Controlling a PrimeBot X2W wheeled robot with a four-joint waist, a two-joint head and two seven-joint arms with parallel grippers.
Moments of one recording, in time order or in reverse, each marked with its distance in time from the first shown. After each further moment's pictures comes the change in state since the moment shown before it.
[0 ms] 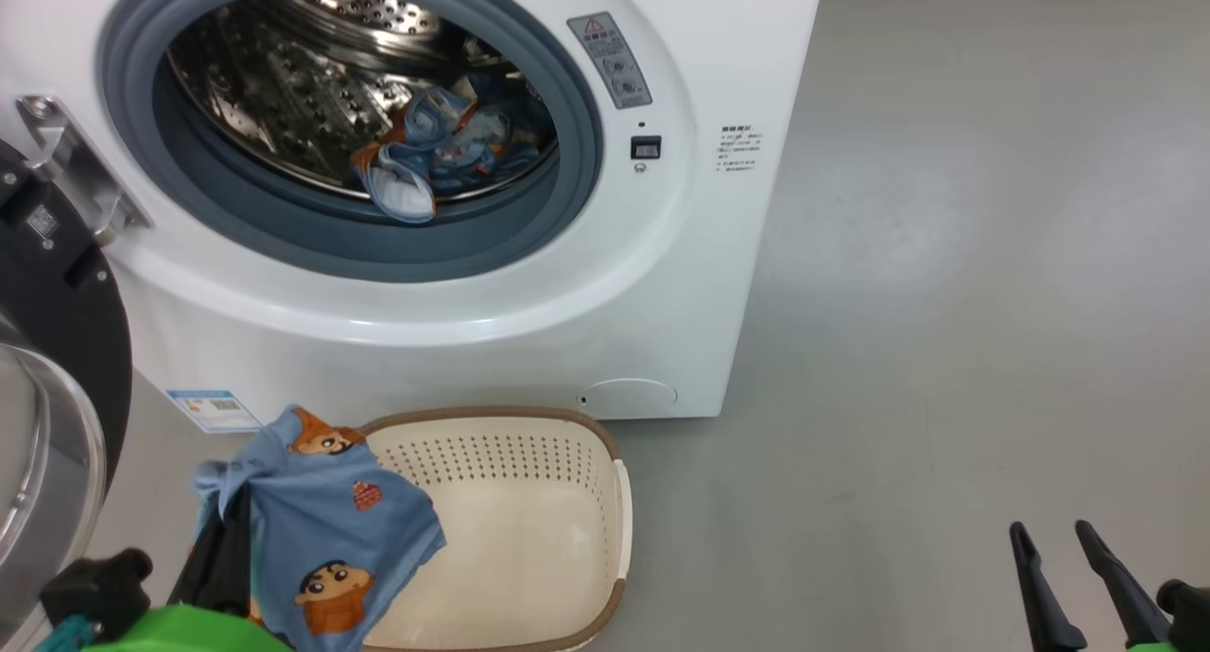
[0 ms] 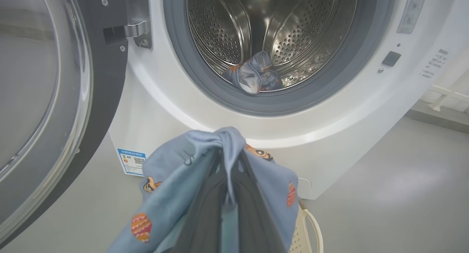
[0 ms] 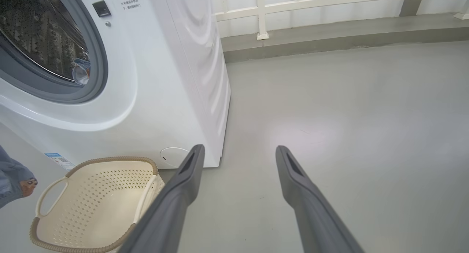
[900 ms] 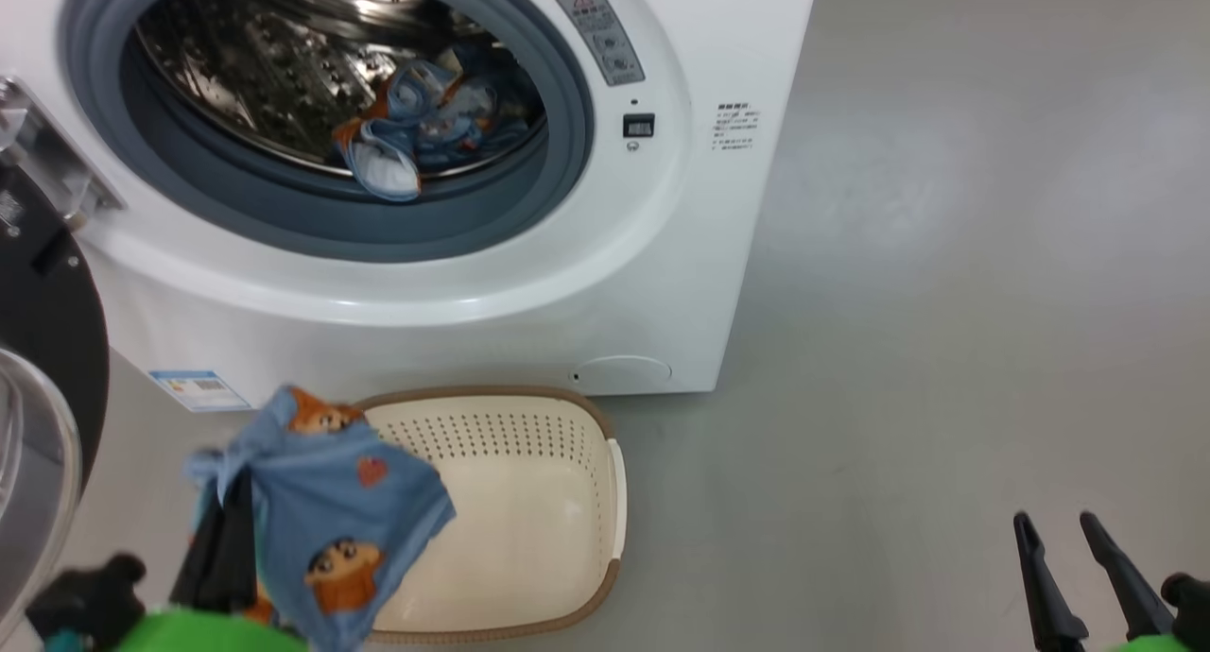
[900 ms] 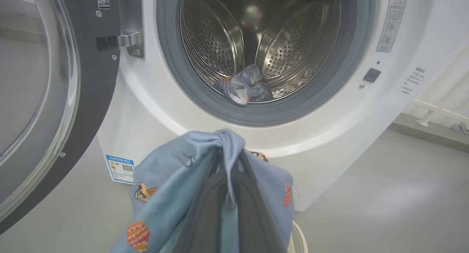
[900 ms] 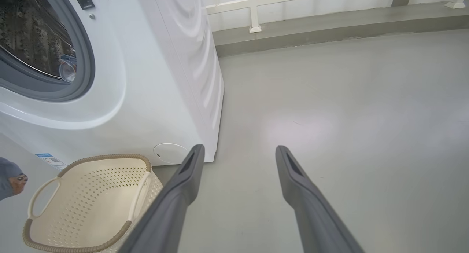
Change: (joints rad) left arm 0.080 -0.074 0.081 -0.167 0.048 0.000 0.000; right arm 0.004 0.014 -0.021 -0.015 -0.001 0.000 0.000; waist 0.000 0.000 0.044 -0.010
